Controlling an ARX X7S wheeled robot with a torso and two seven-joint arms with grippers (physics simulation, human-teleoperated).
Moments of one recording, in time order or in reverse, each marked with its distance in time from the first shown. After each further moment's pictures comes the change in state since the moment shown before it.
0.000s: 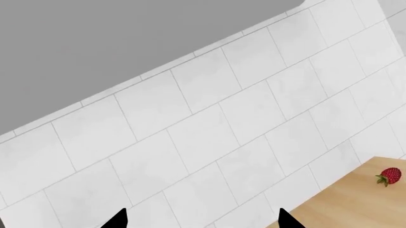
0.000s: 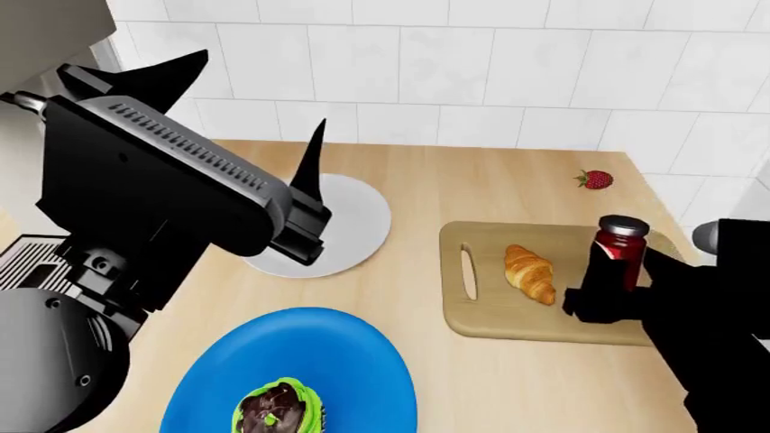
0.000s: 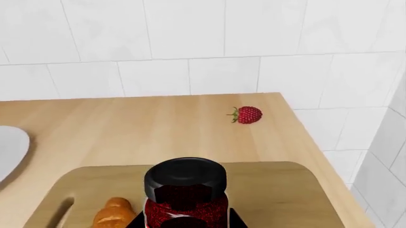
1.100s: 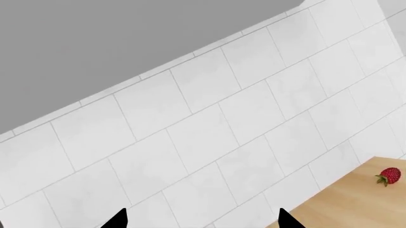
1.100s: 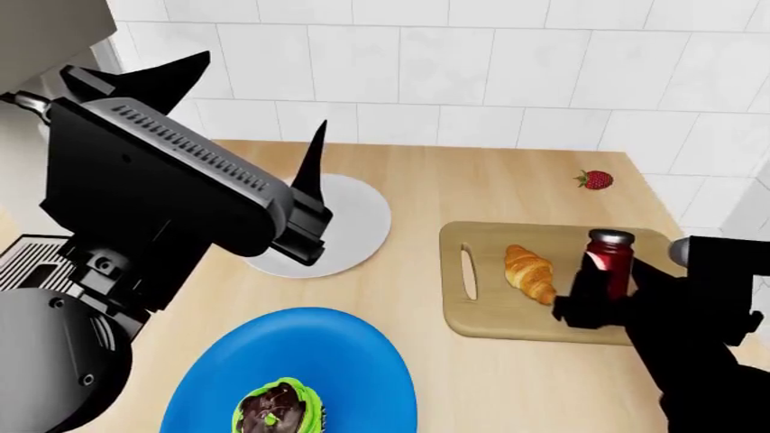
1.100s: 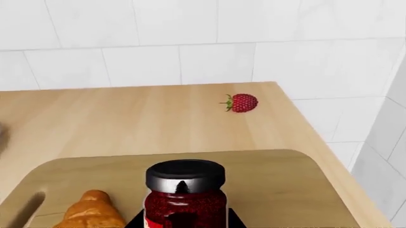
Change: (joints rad) left arm 0.002 -0.001 0.011 -0.005 0.009 0.012 0.002; right arm -0.035 -0.070 -0.072 0.090 -0.186 -0.075 -0.084
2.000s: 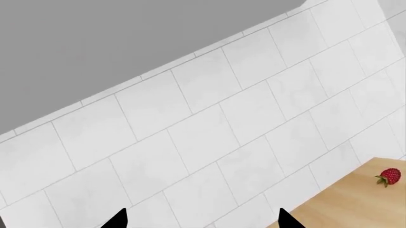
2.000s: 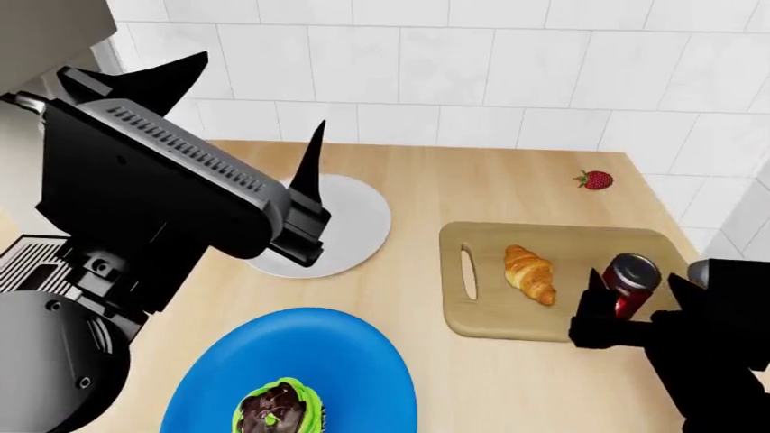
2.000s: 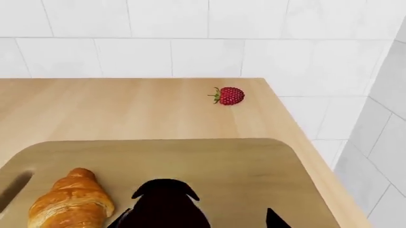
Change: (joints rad) left arm 0.003 -0.008 0.000 0.004 -0.005 0.009 -0.005; right arm -0.133 0.060 0.063 -0.053 -0.017 -0.044 -0.020
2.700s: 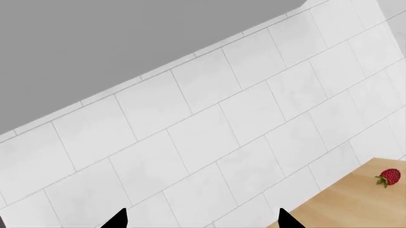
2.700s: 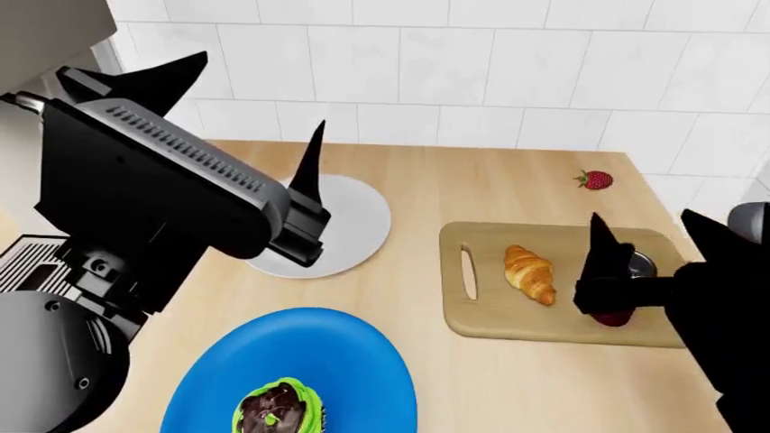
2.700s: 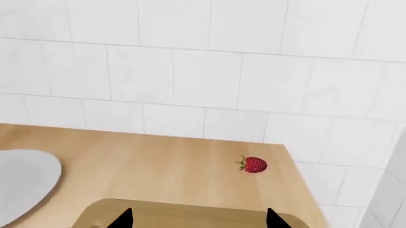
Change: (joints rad) left arm -0.003 -0.002 0.002 0.001 -0.005 0.002 -0.003; right arm 0.182 0.113 0.053 -0.183 0.226 0.088 0.102
